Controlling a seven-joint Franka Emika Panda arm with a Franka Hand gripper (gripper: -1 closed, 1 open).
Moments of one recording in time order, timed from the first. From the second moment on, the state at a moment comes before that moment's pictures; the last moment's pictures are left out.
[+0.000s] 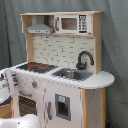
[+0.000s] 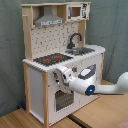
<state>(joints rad) -0.96 -1.34 1.62 -1.97 -0.58 2.89 0.92</state>
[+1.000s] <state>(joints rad) -0.72 -1.34 1.54 -2.07 -0.58 2.76 0.82</state>
